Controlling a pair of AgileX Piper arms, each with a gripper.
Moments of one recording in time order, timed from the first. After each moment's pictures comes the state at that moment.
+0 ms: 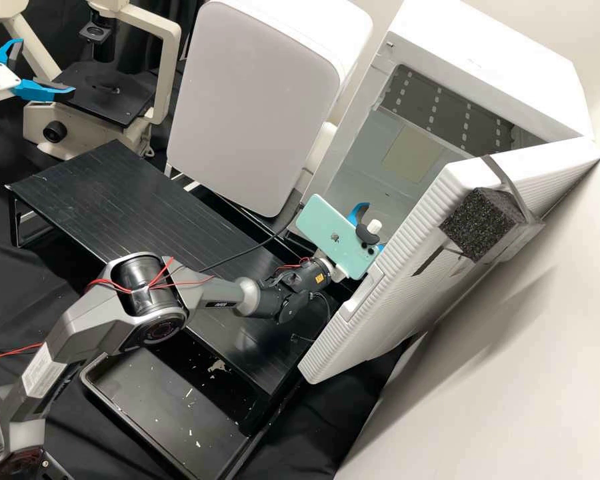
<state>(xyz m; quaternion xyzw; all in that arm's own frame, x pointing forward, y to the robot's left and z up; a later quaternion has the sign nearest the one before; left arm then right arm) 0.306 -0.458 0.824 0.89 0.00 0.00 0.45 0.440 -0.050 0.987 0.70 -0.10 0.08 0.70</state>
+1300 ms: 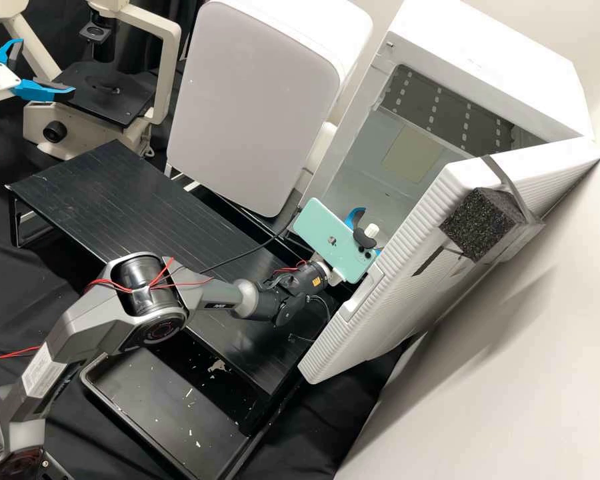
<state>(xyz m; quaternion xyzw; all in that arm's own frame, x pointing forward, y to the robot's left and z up) 0.306 -0.458 0.824 0.89 0.00 0.00 0.45 0.438 -0.055 0.980 0.71 -0.10 0.07 0.70</state>
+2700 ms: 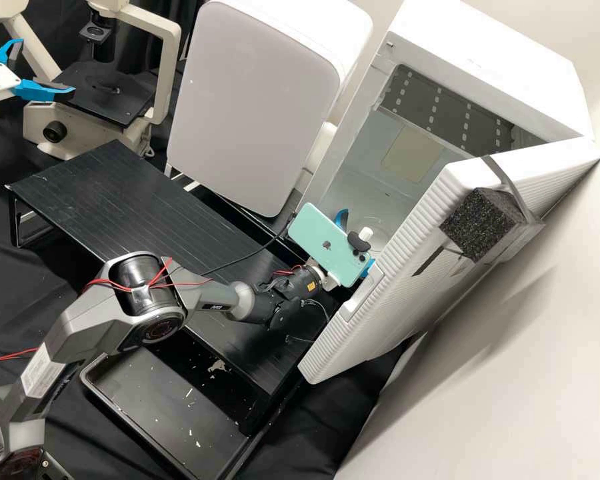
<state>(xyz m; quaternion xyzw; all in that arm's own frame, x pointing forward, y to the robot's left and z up) 0.306 -0.458 0.824 0.89 0.00 0.00 0.45 0.431 -0.057 0.973 0.70 -0.10 0.06 0.71</state>
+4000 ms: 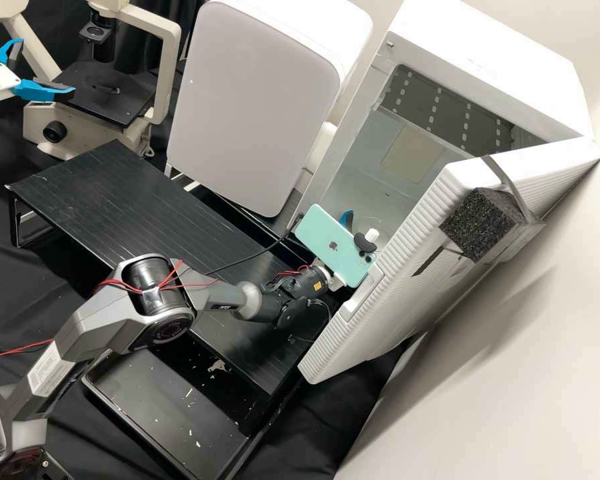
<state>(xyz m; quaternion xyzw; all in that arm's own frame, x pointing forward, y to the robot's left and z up) 0.306 -0.458 0.824 0.89 0.00 0.00 0.45 0.447 -0.069 0.973 0.70 -0.11 0.05 0.71</state>
